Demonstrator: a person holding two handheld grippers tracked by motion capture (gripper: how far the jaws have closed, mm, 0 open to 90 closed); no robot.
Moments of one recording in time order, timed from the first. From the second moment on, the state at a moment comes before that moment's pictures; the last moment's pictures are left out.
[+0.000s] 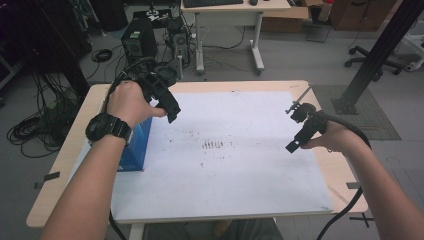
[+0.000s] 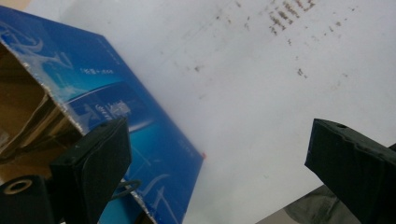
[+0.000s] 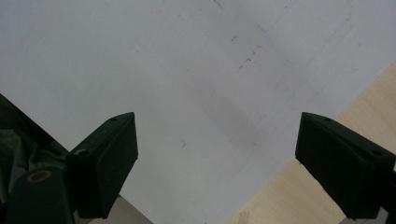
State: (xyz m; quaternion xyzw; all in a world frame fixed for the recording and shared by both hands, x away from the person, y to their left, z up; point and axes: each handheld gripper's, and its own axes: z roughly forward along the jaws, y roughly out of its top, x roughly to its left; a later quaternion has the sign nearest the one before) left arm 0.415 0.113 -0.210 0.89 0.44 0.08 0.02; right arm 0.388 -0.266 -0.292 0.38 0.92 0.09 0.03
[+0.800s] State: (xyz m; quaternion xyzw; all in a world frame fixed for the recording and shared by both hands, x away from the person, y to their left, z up) left arm 0.416 0.094 -0.222 0.90 0.43 0.07 0.02; right arm 0.388 -0.268 -0.293 0.39 0.92 0.09 0.03
